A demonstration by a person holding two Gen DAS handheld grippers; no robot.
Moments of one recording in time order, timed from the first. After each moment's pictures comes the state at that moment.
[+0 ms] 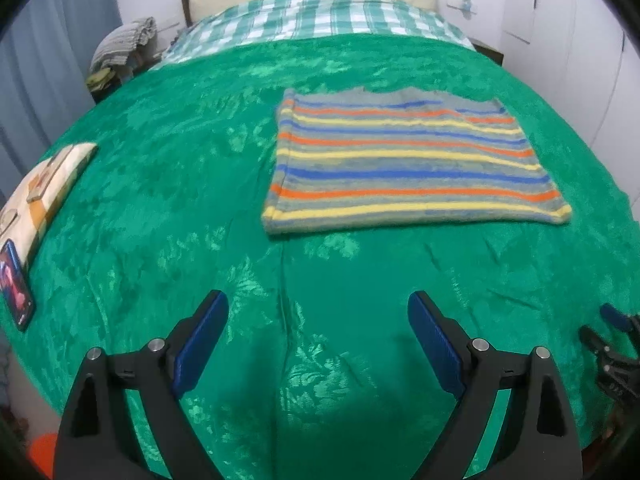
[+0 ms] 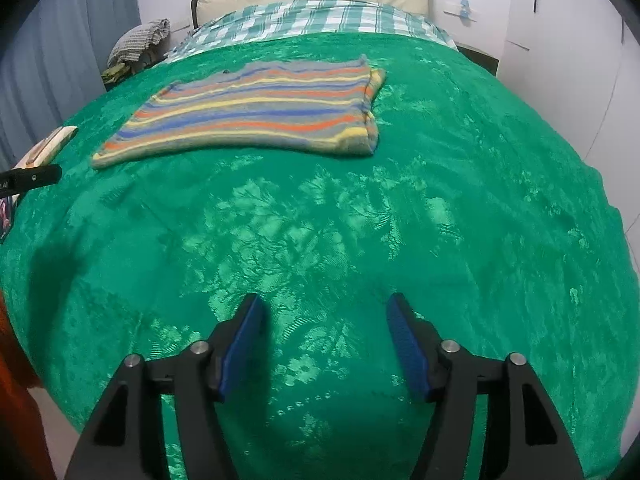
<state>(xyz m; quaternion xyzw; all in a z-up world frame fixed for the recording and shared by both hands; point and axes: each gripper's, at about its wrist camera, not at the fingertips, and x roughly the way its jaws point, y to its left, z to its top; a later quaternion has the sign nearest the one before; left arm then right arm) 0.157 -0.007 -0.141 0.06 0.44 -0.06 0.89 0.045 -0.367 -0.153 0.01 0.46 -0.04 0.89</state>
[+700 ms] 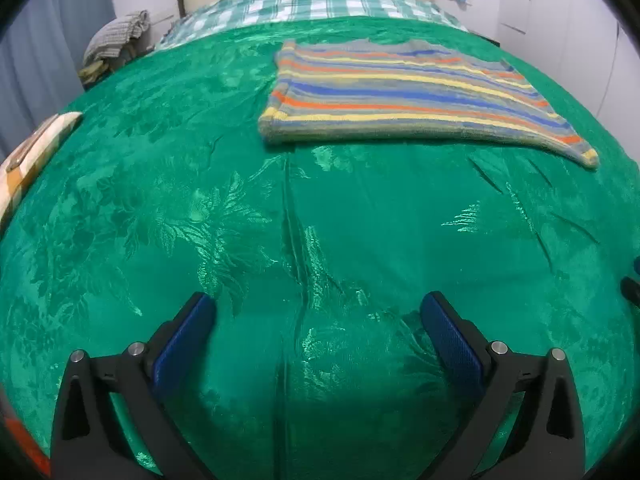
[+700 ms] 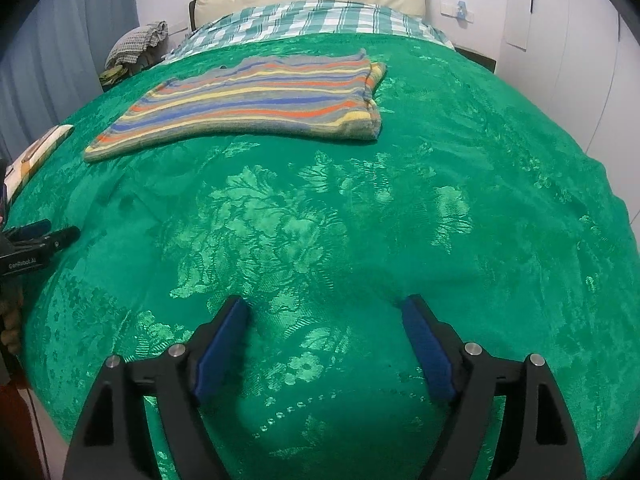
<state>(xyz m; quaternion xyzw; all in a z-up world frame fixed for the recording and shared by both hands) 0.143 0.010 -0.221 0.06 0.44 -0.08 0.89 0.038 -0.366 -0.166 0.01 0.45 -0.04 0.89</state>
